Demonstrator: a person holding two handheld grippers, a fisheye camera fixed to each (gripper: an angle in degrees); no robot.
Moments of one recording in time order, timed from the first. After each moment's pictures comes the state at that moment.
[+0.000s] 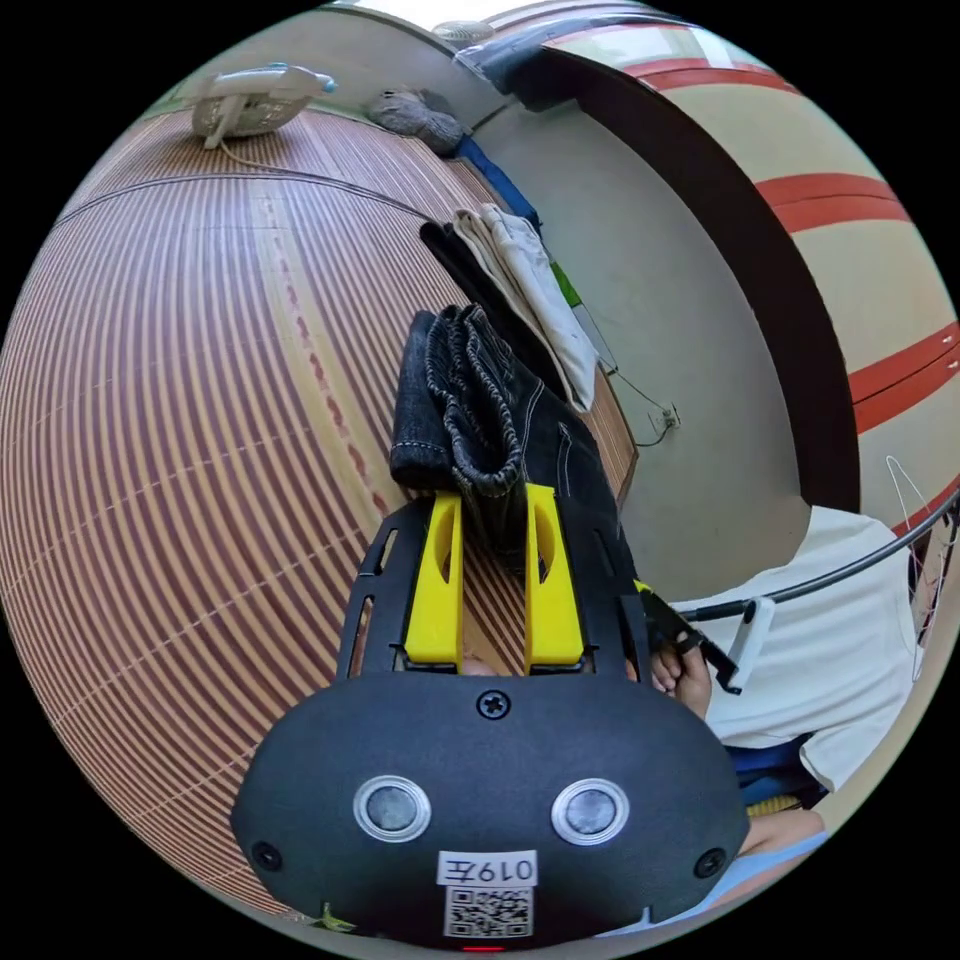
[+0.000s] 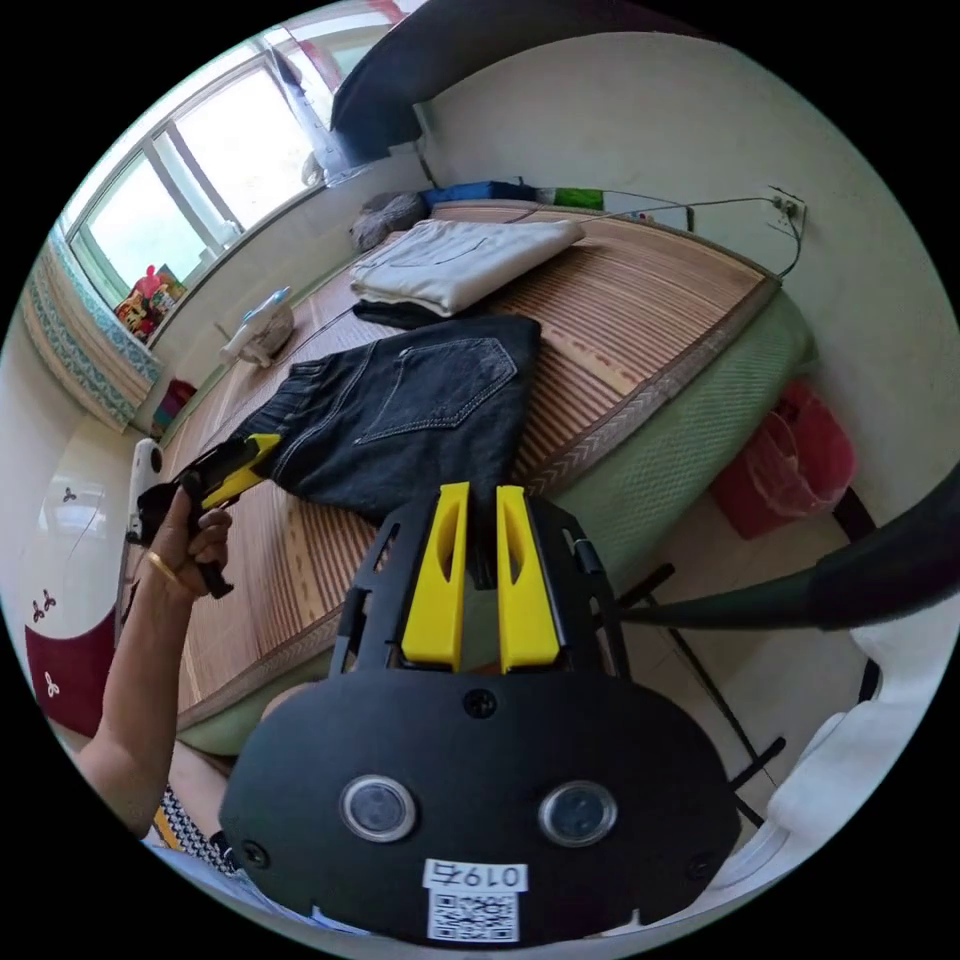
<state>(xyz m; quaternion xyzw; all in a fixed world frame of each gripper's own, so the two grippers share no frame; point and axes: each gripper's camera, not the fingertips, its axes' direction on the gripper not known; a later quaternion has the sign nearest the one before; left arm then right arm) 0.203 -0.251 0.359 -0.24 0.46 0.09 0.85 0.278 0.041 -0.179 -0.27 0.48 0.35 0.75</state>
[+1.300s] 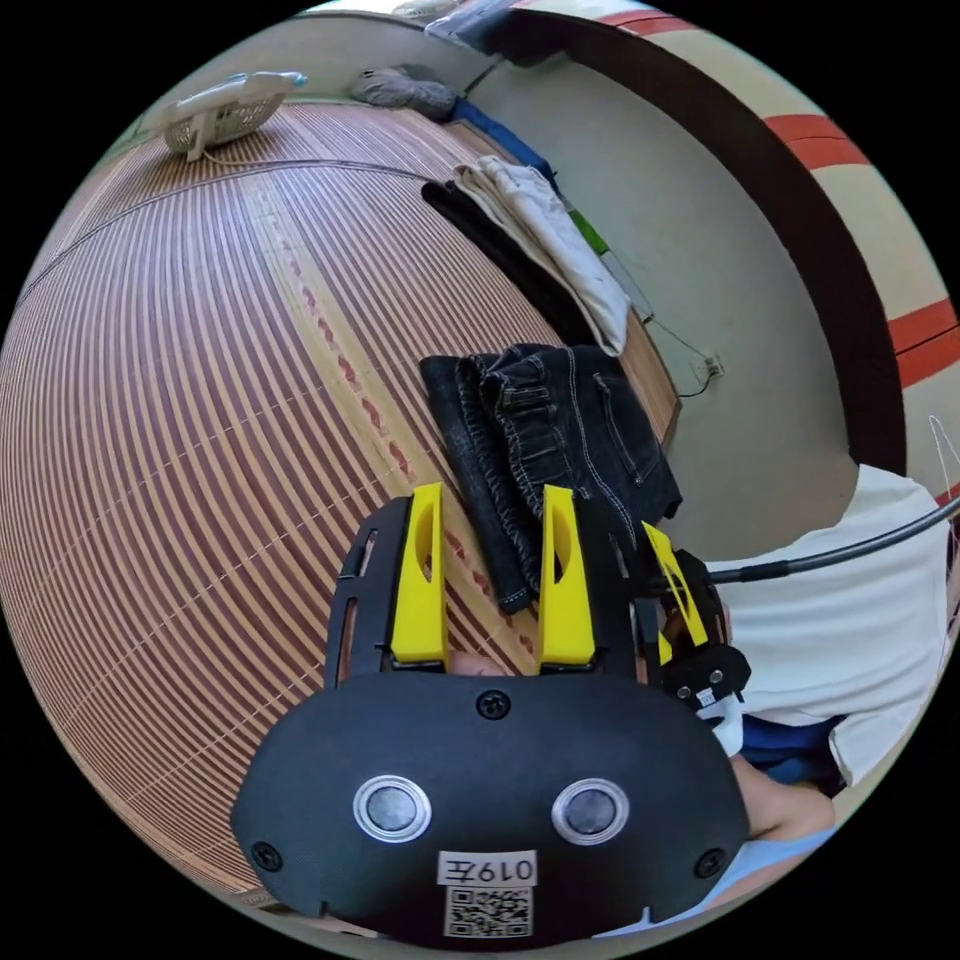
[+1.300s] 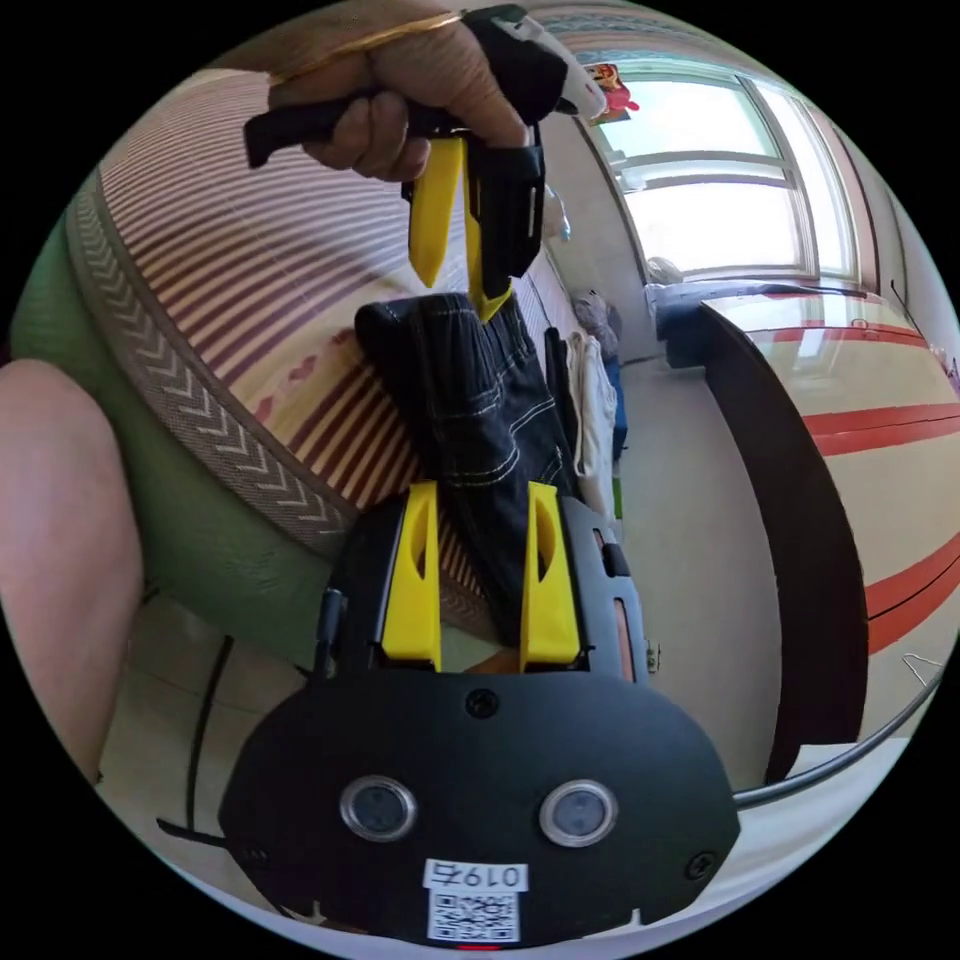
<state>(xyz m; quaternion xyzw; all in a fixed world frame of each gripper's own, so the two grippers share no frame) 0.329 -0.283 0.397 -0.27 0.39 0.15 0.87 0.080 0.230 0.172 -0.53 0.45 -0.33 0.64</state>
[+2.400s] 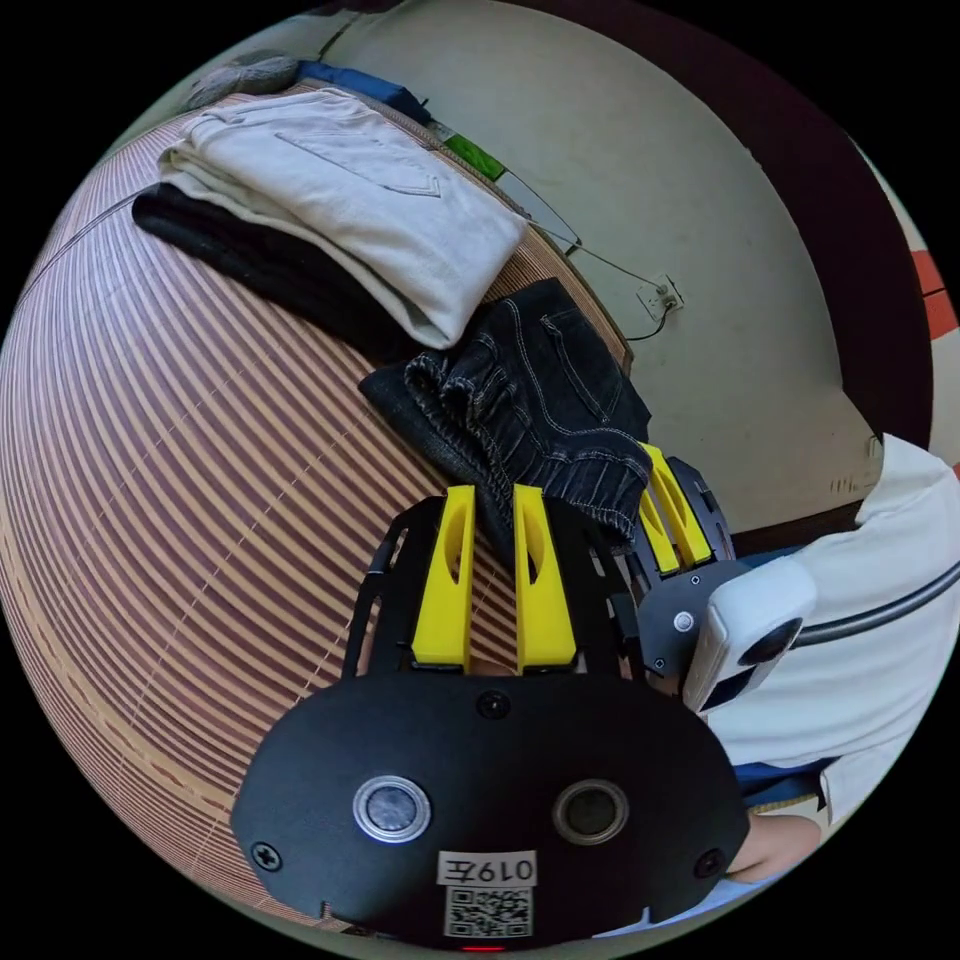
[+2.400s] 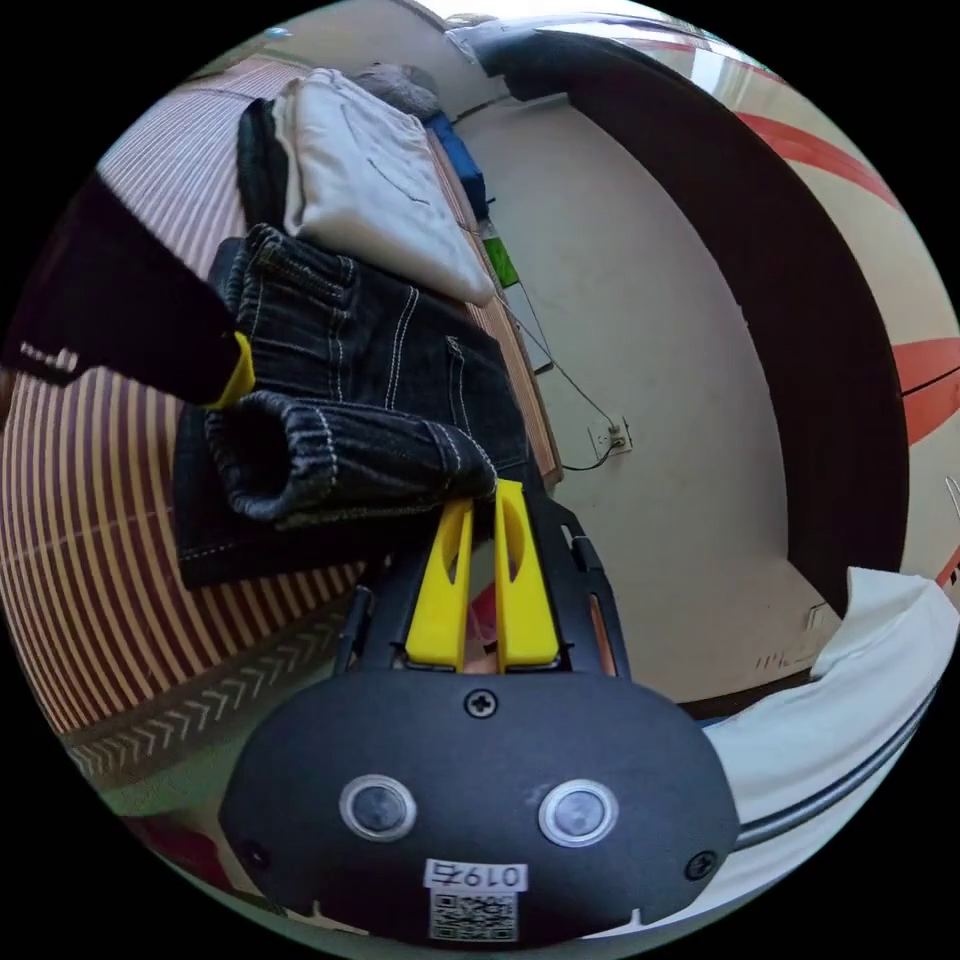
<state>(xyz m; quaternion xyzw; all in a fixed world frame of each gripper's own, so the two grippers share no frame) 0.575 -0.302 0.409 -0.29 0.43 0.26 0.81 0.376 0.201 0.047 -0.53 0.70 -0.04 0.48</state>
